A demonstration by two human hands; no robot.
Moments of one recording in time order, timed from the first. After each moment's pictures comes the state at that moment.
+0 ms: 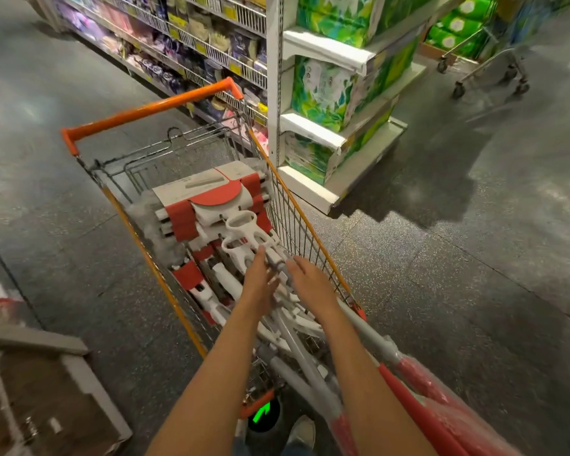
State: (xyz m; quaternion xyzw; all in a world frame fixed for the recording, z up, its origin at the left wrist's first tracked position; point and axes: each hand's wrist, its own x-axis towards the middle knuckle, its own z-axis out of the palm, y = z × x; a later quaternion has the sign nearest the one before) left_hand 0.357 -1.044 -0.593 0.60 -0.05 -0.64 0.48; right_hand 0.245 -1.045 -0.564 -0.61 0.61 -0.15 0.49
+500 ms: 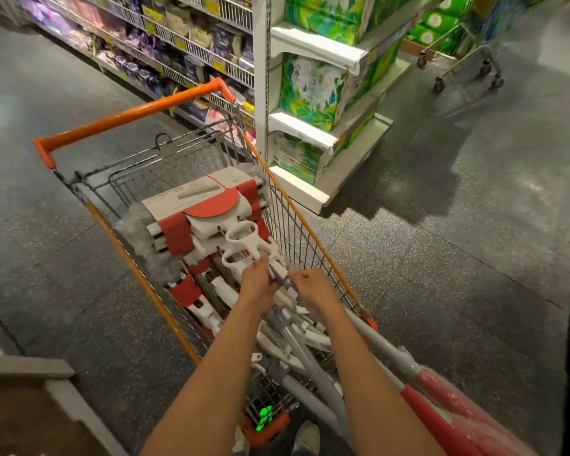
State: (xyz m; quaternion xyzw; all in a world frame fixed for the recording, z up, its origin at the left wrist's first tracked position) left_hand 0.387 -1.084 -0.608 0.60 -0.02 -0.63 0.50; right_hand 0.272 -1.082 -0.597 -0.51 0.68 -0.13 0.50
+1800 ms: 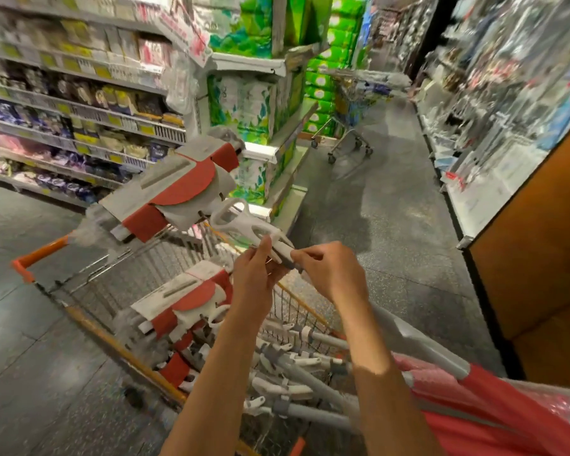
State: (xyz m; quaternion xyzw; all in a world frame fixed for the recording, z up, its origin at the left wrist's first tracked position) left_hand 0.409 -1.032 -0.400 0.39 -0.27 -0.67 0.57; right_hand 0.286 -0.993 -0.351 -0.59 0.74 -0.27 0.19
